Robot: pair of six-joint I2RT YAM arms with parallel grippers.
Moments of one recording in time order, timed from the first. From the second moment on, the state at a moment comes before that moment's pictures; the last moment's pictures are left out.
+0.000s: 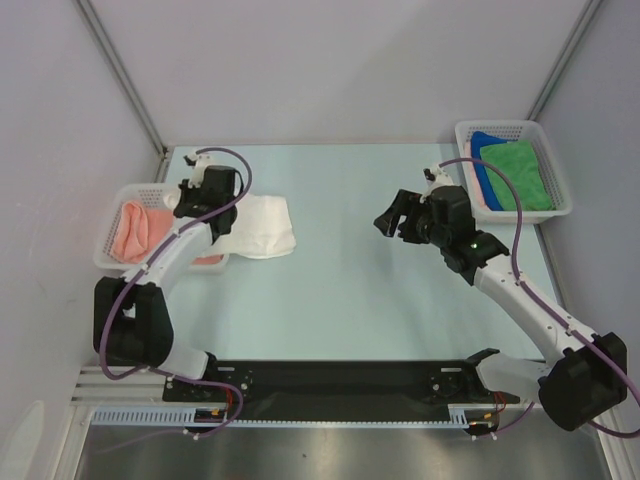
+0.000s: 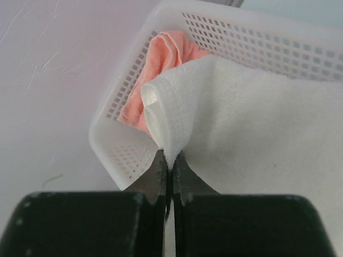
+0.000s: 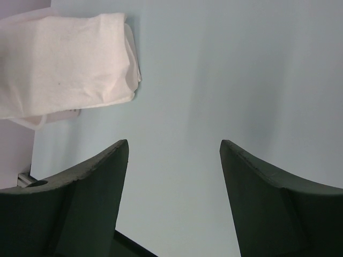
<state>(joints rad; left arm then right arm) -0.22 1.47 1.10 -0.36 -1.00 -0.02 0.44 1.16 0.95 -0.26 -0.10 0.58</state>
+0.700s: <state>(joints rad) 0.10 1.62 1.06 -0.01 -0.87 0.05 0.45 1.16 0.95 -0.26 -0.14 0.55</state>
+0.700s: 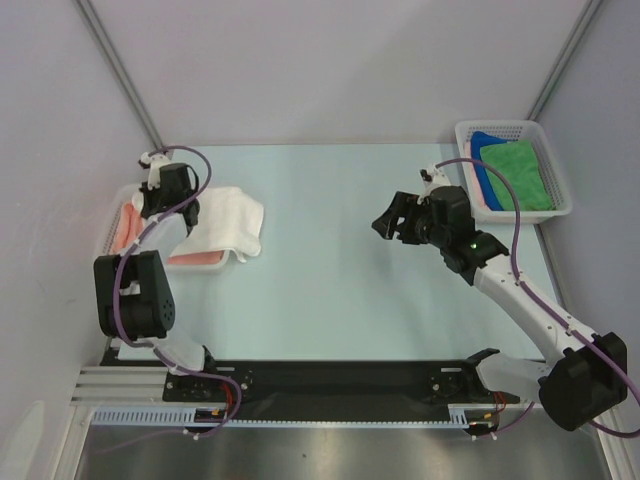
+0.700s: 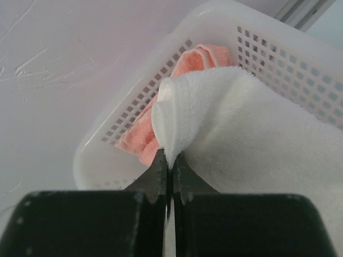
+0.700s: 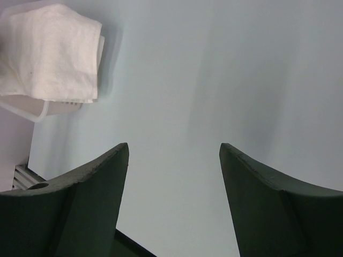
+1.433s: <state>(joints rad) 0.28 1.80 1.28 -0.13 -0.80 -0.05 0.49 1.18 0.94 -0.26 -0.15 0.54</state>
